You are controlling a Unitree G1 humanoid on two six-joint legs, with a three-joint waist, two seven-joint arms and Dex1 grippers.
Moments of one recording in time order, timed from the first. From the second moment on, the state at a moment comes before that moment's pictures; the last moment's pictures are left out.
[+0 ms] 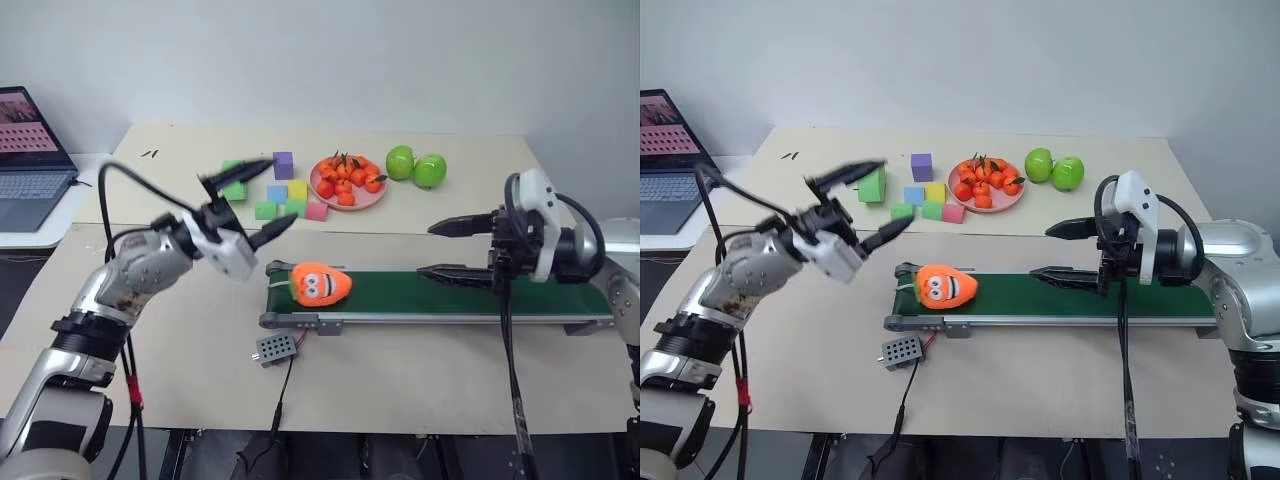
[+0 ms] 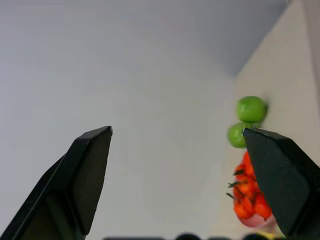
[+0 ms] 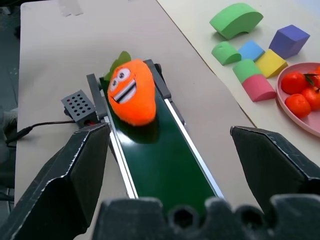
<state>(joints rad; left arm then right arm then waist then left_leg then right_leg) -0.69 0.78 -0.23 0.23 0.06 -0.76 -0.36 -0.50 -0.95 -0.09 -0.19 0.60 0.63 1.18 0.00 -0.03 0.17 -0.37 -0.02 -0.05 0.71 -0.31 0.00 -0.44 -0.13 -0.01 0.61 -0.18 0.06</state>
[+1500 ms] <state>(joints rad) -0.69 0.85 -0.02 -0.14 -0.75 0.80 -1.05 -0.43 -1.03 -0.18 -0.19 0.61 0.62 1.22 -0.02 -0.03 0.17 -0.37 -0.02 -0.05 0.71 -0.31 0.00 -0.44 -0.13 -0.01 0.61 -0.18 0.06</state>
